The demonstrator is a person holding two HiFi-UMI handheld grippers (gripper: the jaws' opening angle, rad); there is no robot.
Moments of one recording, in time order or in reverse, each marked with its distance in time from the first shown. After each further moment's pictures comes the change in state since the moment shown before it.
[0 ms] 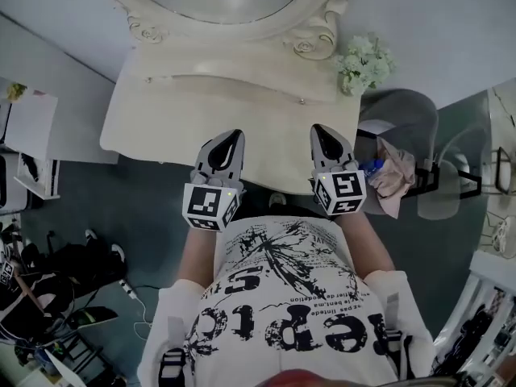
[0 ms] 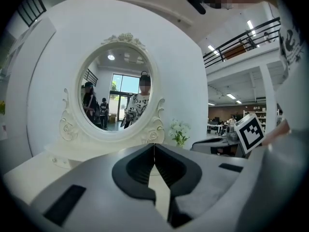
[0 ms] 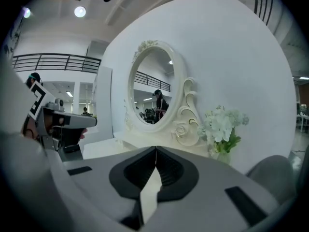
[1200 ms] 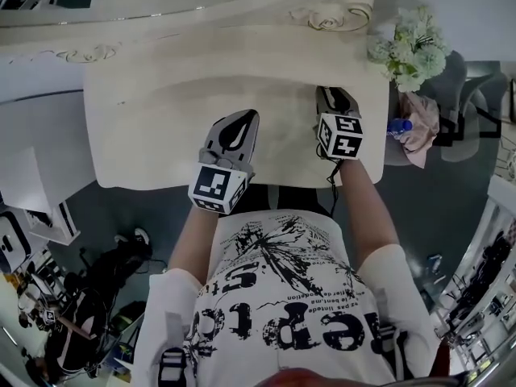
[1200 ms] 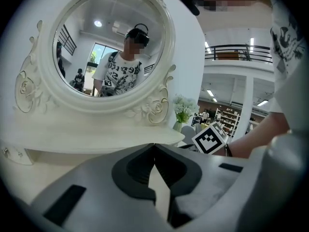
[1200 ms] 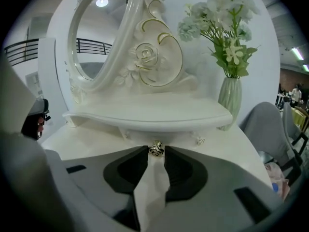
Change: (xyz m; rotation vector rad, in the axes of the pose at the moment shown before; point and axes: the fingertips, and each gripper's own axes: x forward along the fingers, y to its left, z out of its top) left arm 0.126 0.079 -0.088 -0.053 0.229 -0.340; right arm 0.160 -0.075 -0.150 0.266 0.386 -0.360
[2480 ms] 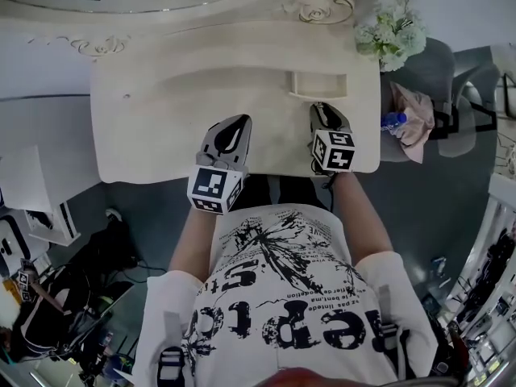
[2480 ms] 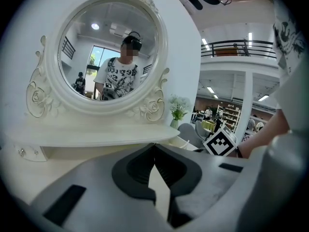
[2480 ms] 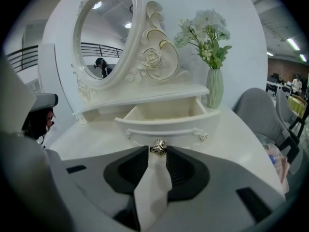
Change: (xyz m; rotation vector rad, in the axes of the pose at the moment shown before) left arm -0.045 -0.019 -0.011 0.032 0.013 0.029; right arm -0.056 0.021 -0.057 0.072 0.033 0.015
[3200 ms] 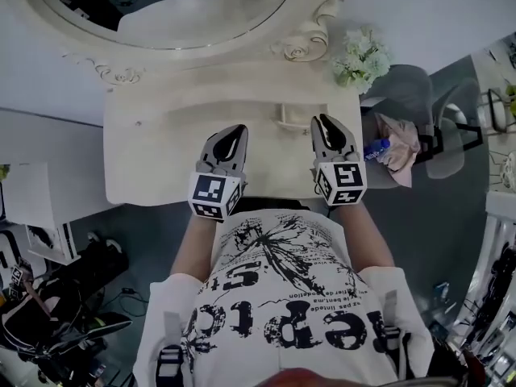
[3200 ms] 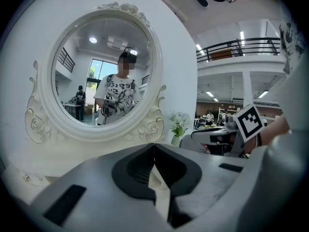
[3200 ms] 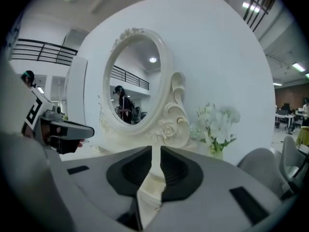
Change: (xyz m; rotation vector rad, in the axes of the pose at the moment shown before) left arm -0.007 -0.009 0.071 0.066 -0.118 0.033; right arm -0.118 0.036 0.142 -0.209 -0.409 0.078
